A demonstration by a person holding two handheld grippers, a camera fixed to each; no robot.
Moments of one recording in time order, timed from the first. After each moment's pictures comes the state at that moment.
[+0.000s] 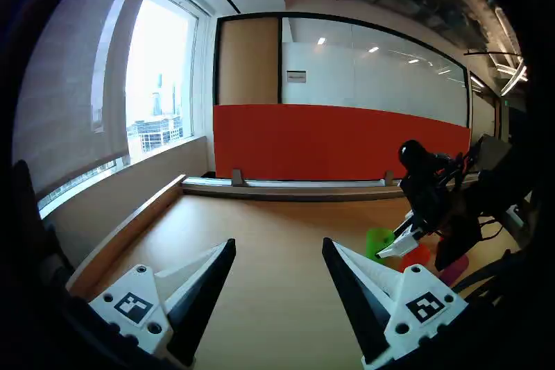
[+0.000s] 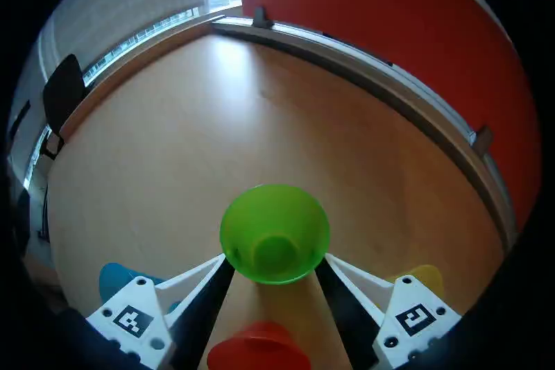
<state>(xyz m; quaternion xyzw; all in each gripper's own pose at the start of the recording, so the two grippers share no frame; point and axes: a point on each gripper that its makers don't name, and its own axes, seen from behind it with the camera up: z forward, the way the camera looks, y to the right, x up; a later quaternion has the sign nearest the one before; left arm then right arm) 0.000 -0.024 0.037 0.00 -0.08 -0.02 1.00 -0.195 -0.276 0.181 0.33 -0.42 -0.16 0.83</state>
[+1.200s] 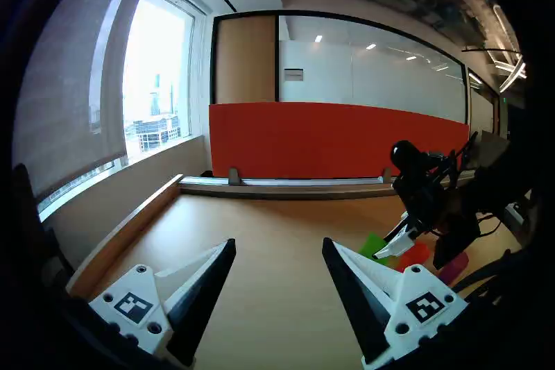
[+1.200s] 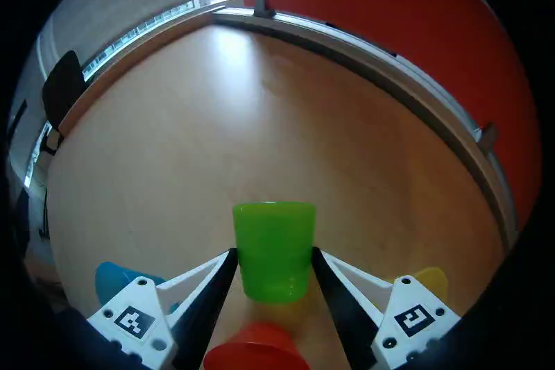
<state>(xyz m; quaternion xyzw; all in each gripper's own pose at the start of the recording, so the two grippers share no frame) -0.002 -0.018 0.039 -0.01 -0.09 -0.01 1.00 -0.204 -0.275 0.181 0.33 -0.44 -0.17 0.81</state>
